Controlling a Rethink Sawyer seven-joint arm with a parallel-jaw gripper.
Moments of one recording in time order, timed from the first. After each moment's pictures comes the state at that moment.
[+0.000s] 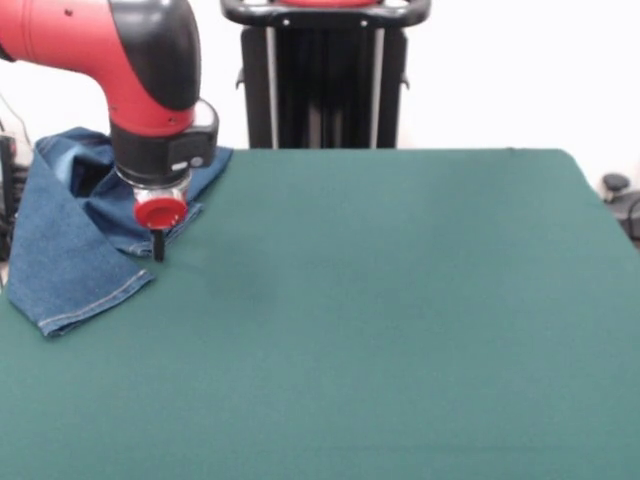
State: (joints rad) arm -0.56 -0.44 0.08 1.54 -0.59 0.59 2.98
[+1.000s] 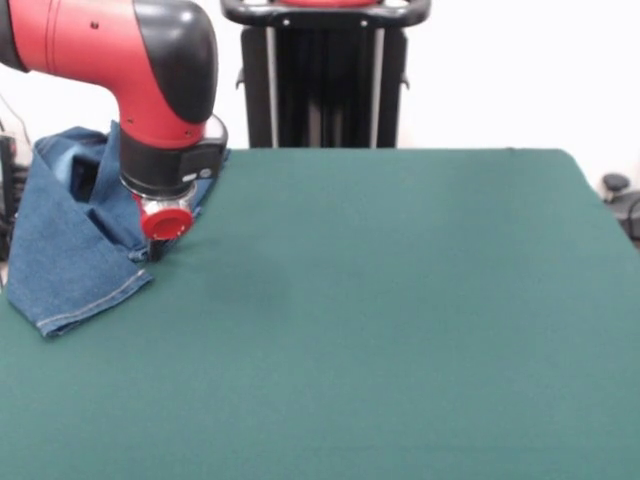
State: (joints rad) arm -0.51 -0.42 0.05 1.49 -0.65 0.58 2.98
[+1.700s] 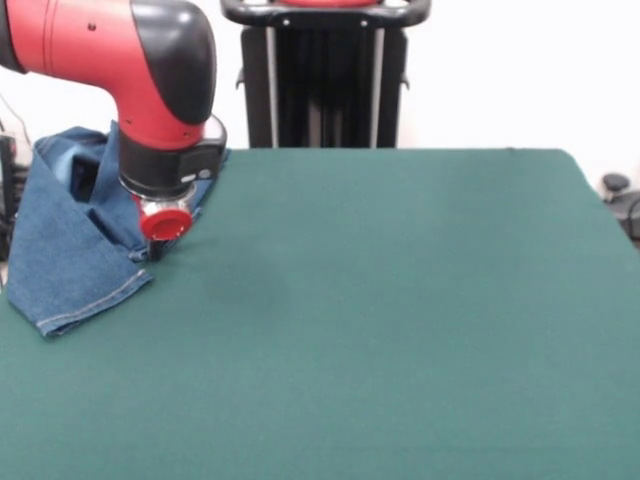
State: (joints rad) arm -0.51 -0.42 0.05 1.49 -0.64 0.59 2.98
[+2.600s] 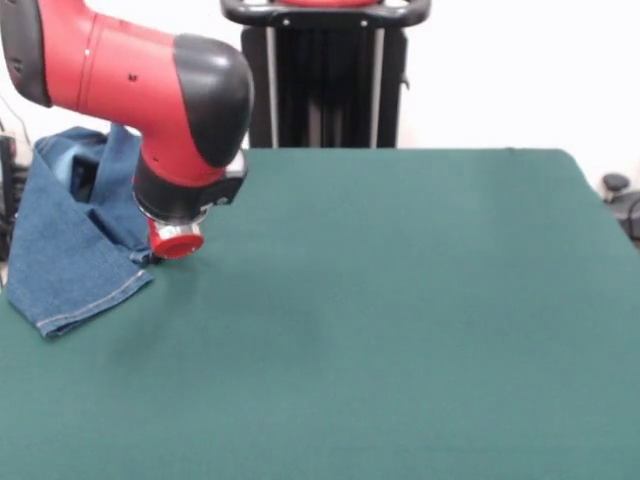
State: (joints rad) arm -0.35 -0.30 -0.06 1.29 -0.61 0.82 2.98
